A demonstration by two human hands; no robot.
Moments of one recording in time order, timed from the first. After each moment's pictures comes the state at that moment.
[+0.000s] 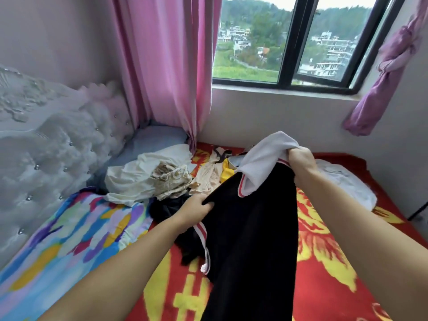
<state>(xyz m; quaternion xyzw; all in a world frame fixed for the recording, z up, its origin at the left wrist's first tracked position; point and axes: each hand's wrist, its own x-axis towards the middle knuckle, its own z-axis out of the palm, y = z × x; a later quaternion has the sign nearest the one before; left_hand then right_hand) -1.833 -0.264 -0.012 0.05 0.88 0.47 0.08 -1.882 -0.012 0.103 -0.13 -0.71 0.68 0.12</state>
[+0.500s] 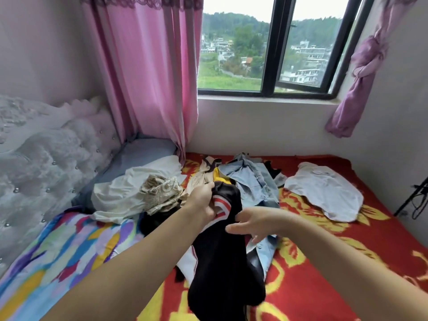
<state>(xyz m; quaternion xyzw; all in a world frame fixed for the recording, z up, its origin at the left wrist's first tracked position) -1.840 -0.198 0.072 -0.21 0.47 0.84 0.16 -1.805 -0.047 0.077 0.12 -0.92 0.25 -0.30</state>
